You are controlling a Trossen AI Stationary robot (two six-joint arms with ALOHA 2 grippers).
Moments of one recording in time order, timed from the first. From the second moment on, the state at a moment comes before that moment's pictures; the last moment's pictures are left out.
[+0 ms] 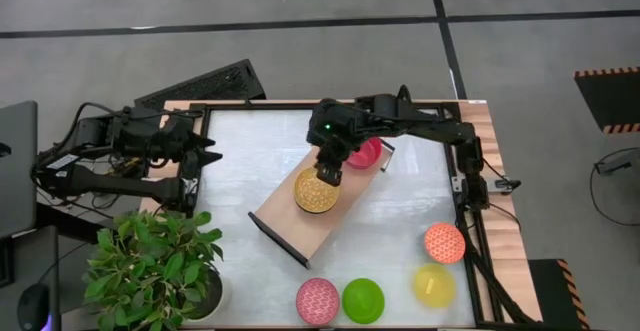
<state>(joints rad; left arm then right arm) 0.13 0.72 1.26 -1.11 -0.14 -0.56 -0.07 2.00 2.35 -1.26 -0.11 0.19</state>
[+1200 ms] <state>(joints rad) 0.13 0.72 1.26 -1.11 -0.15 -0.54 -0.03 2.12 2.35 -1.07 -0.11 0.12</state>
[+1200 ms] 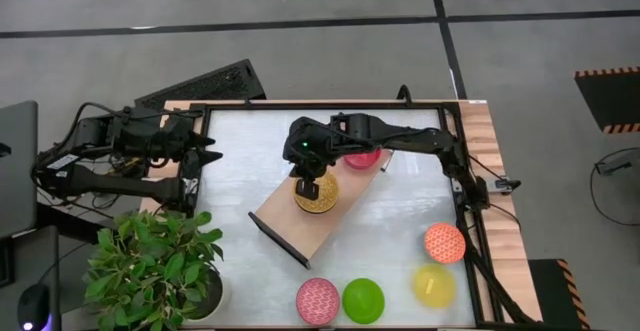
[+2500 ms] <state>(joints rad) 0.13 0.72 1.26 -1.11 -0.15 -0.53 0.28 1.83 2.14 -1.57 0.19 0.92</state>
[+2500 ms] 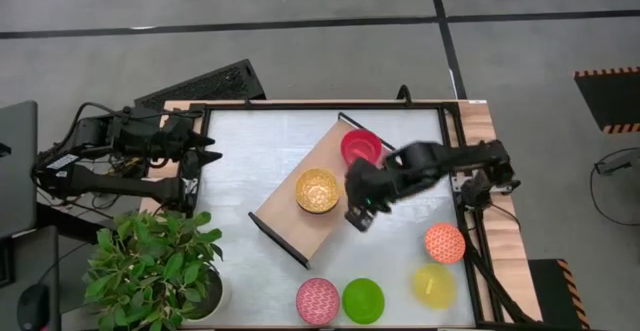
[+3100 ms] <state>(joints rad) 0.13 0.72 1.26 -1.11 -0.12 -0.53 0.64 1.41 1.18 -1.33 -0.03 1.79</state>
